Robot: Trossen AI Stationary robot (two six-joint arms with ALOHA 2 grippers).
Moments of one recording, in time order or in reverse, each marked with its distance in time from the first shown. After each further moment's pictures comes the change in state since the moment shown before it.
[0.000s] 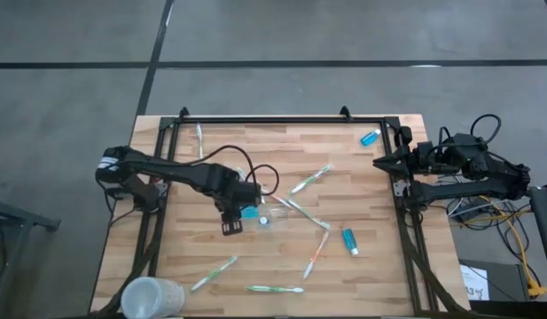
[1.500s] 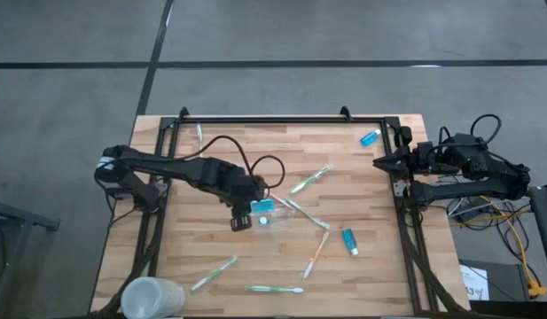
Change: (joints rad) left arm 0.001 -0.010 0.113 0.083 -0.090 0.028; right arm 0.000 0.000 0.000 0.000 0.000 0.000
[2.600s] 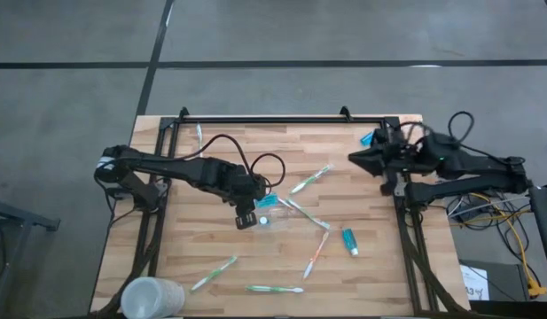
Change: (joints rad) left arm 0.002 0.000 -0.001 0.037 -0.060 -0.068; right arm -0.001 0.262 -0.001 0.271 0.068 0.386
